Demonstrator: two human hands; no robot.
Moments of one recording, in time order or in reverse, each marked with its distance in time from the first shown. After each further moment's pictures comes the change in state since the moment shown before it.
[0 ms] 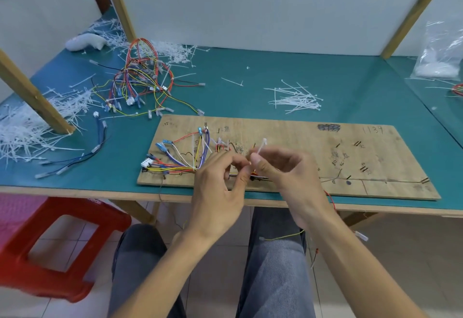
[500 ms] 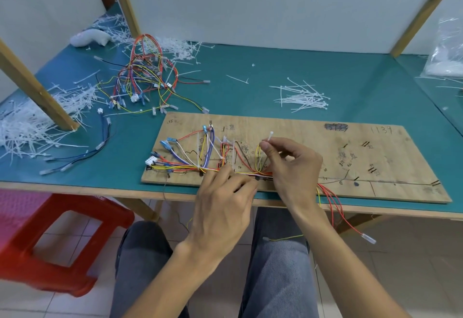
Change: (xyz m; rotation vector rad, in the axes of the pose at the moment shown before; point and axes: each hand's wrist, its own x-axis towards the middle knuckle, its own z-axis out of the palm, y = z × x) left_hand -0.025 -0.030 0.012 0.552 -0.033 0.365; right_hand 0.031 0.031 0.007 -0.504 0.403 -0.311
